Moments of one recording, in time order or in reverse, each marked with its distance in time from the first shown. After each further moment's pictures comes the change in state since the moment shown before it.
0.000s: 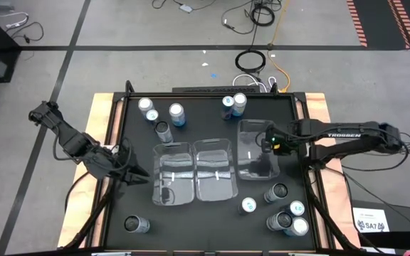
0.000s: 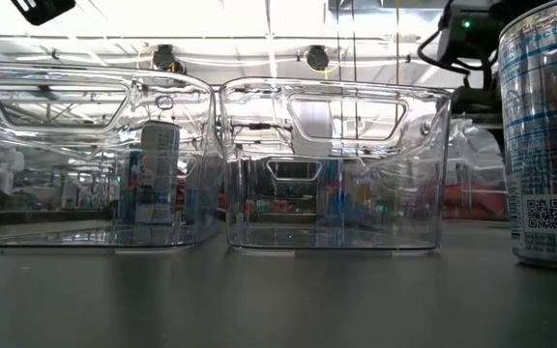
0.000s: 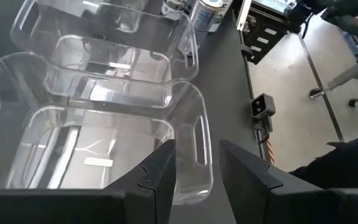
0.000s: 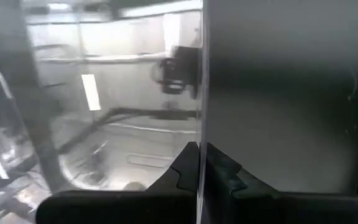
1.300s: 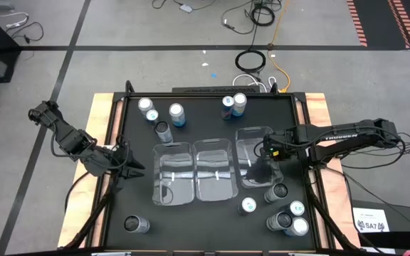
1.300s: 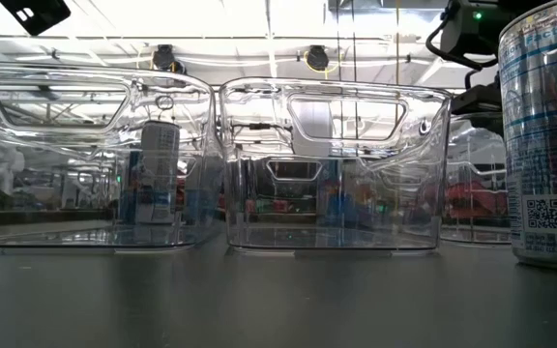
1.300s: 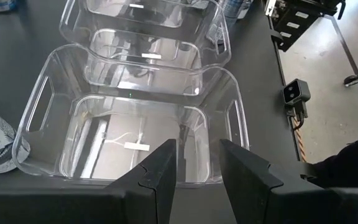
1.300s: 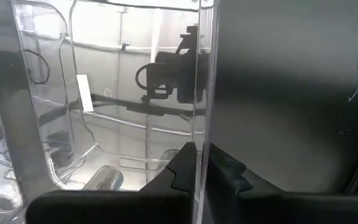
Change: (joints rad) left arm 0.000 -0.052 0.000 -0.137 -0.056 0.020; right arm 0.133 0.046 0.000 0.002 0.027 -0.036
